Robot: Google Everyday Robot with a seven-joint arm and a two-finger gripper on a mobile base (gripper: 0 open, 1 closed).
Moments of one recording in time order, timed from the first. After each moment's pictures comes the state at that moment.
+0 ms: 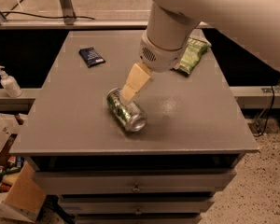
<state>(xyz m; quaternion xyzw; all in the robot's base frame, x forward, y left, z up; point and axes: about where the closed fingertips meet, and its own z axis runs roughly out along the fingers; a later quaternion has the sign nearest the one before) 0.532 -0.032 0.891 -0.38 0.91 0.03 0.13</state>
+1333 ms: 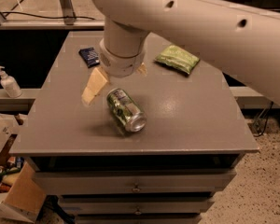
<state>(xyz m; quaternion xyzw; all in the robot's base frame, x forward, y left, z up) 0.537 0.054 0.873 -0.35 0.93 0.06 0.13</state>
